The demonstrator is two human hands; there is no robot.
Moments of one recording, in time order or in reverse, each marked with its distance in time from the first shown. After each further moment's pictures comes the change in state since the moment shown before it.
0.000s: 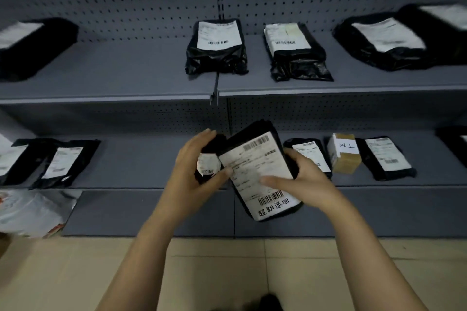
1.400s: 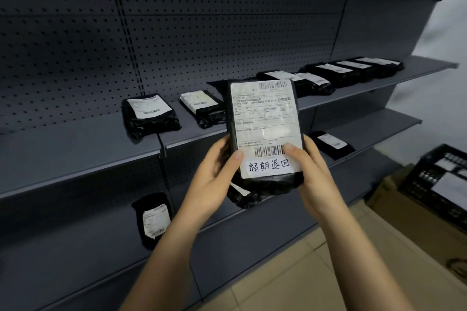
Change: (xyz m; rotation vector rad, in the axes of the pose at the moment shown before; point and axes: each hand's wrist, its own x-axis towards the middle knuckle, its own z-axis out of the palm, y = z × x) left_hand -0.005 0.143 -0.012 -0.725 -0.424 0.144; right_hand -0.158 -0.106 0.017 0.538 0.741 -0.314
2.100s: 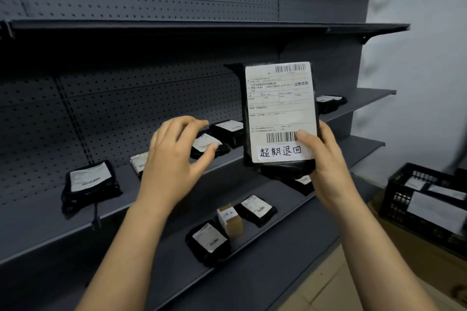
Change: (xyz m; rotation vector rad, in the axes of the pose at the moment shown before) left_hand 0.086 0.091 0.108 1.174 0.235 0.822; right_hand 0.032 -0.119 -0.159 0.061 0.137 -0.344
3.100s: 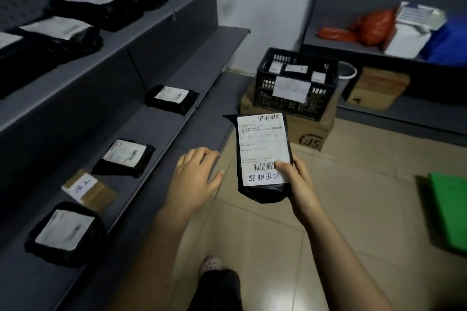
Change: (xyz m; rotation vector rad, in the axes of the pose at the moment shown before) left_hand -0.103 0.177 0.365 -0.502 -0.780 0.197; right_hand -0.080 0.170 -0.288 -0.187 0.796 0.514
